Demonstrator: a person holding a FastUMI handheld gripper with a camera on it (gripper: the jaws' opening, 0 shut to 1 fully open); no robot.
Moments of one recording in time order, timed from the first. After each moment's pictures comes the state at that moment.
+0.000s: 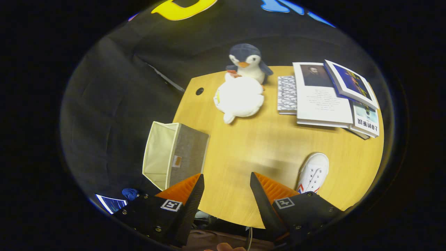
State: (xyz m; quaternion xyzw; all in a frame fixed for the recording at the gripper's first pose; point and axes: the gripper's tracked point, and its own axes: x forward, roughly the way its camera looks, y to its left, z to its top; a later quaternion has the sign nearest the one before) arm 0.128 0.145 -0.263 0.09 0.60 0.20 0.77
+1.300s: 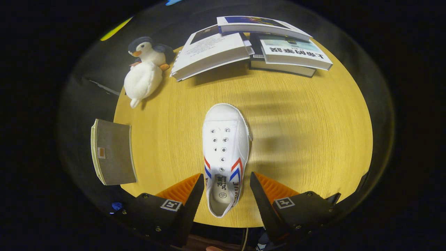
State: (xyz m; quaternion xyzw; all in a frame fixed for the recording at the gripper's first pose) arm 0.068 -0.049 -0.398 0.11 0.65 0.03 0.75
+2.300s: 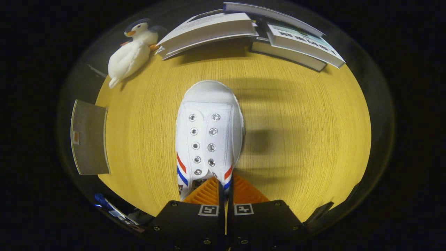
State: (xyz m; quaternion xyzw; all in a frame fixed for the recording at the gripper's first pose) arm 0.060 -0.067 -0.453 0.04 0.68 0.02 0.73
